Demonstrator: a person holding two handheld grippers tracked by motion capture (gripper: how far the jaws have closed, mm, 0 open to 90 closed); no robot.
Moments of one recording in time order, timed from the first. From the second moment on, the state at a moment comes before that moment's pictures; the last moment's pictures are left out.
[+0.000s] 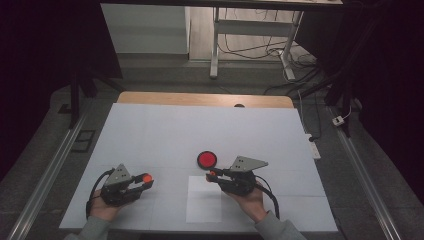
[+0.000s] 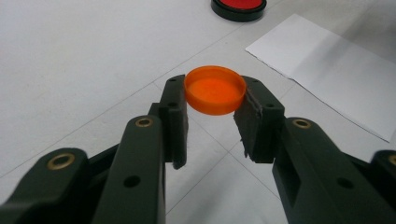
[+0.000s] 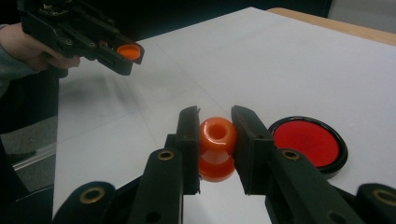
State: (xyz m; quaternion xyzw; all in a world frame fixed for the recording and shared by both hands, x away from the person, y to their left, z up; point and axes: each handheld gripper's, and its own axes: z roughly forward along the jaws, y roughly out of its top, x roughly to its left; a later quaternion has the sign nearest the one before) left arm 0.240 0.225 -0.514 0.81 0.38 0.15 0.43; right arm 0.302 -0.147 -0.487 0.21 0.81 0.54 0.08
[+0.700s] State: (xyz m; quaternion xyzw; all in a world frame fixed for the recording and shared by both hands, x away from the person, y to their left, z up) left arm 0.241 0.225 -0.515 0.81 0.38 0.15 0.42; right arm 0.294 -0.136 -0.502 0.19 0.84 0.51 0.06
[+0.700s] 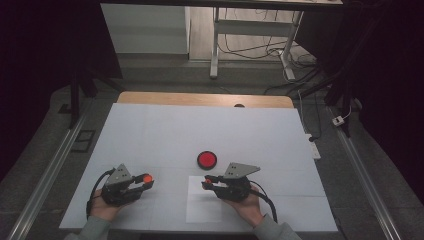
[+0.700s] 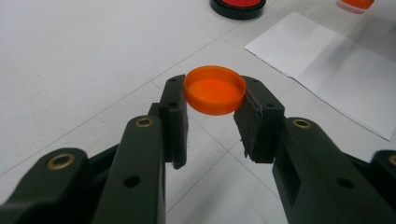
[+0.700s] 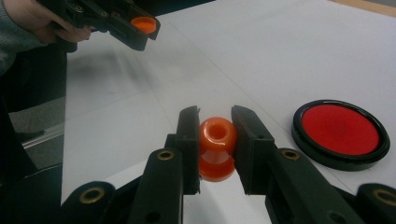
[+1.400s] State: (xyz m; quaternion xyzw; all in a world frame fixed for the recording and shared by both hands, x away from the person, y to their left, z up) left arm 0.241 0.225 -0.515 0.81 0.38 0.15 0.42; right arm 0.290 -0.128 -0.520 0.18 0.86 0.48 0.06
